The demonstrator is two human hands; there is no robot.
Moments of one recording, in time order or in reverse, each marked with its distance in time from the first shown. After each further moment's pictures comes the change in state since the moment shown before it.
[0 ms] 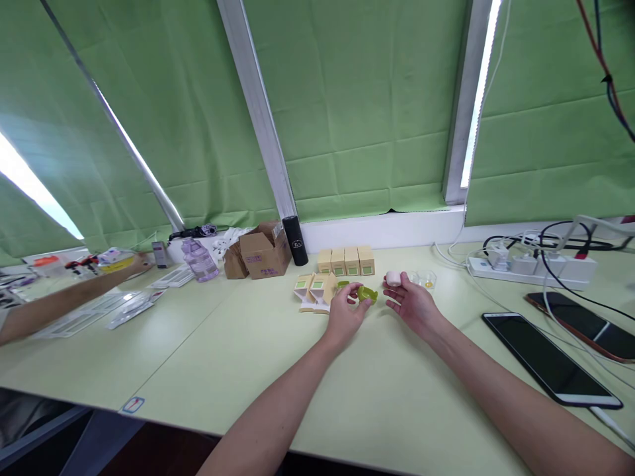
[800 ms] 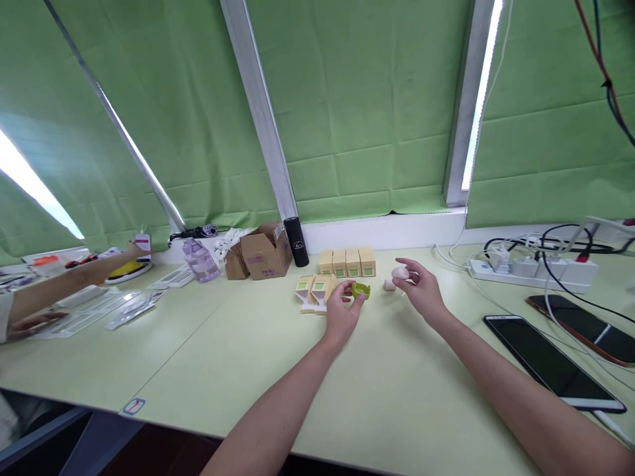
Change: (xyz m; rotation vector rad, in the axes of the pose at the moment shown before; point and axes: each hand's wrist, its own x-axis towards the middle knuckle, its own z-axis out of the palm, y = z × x) left_hand 0.005 0.000 -0.004 -0.067 0.127 -0.048; right_hand 0.014 -0.022 -0.007 -0.370 0.140 -0.368
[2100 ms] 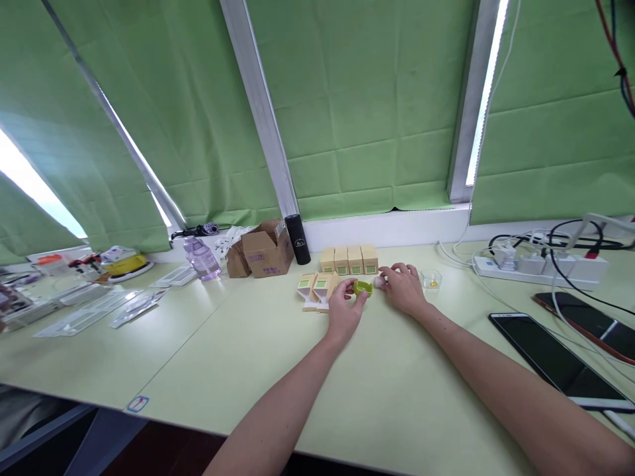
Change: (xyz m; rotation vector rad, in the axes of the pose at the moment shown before) left_hand 0.001 -0.001 -0.001 0.035 0.010 -0.003; right_hand 0.025 0.056 0.027 -1.107 -0.206 -0.502
